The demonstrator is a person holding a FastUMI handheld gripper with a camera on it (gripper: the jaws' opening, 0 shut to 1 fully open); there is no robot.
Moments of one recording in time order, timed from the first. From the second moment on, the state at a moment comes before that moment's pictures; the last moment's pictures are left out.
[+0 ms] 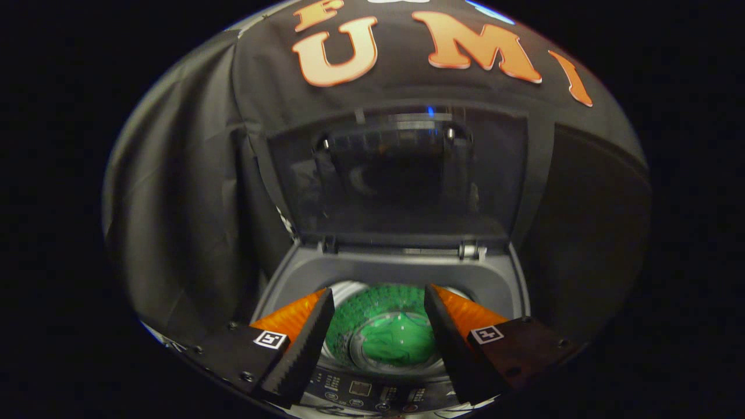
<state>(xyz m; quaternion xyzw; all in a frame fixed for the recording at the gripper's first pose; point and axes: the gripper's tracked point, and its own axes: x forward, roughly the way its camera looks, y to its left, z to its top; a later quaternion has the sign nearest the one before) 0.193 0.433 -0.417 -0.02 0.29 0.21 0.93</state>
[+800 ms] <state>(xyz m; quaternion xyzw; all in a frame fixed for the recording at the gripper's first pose) 0.393 0.404 -0.242 -0.03 0.19 0.15 0.97</state>
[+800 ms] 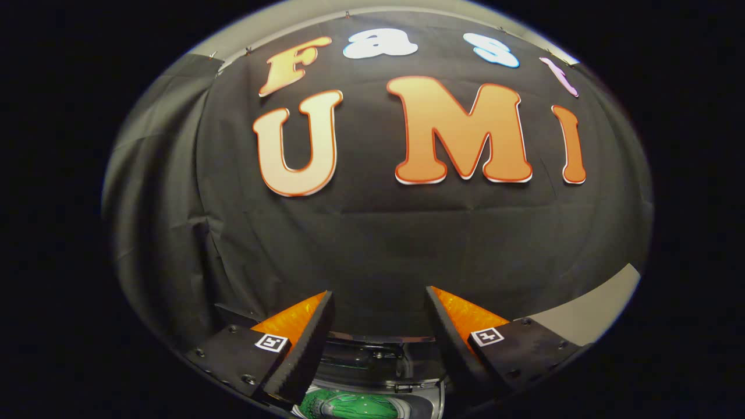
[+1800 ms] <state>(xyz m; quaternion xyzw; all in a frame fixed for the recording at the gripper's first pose) 0.363 0.385 -0.283 -0.02 0.14 0.13 0.98</state>
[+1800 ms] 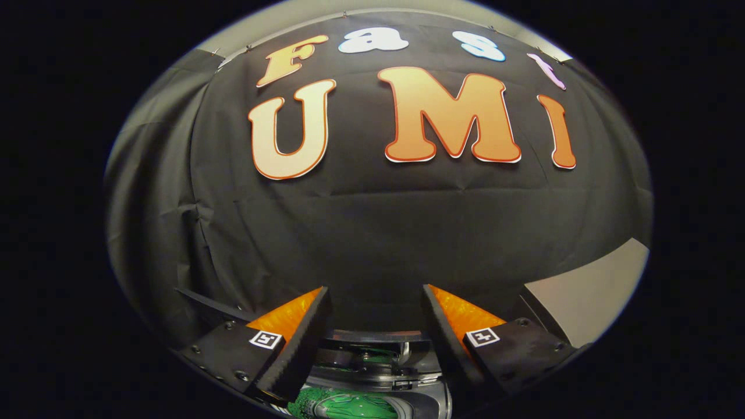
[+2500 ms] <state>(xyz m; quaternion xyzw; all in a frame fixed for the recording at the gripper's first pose) 0.274 0.368 -0.301 -0.02 0.14 0.15 0.98</state>
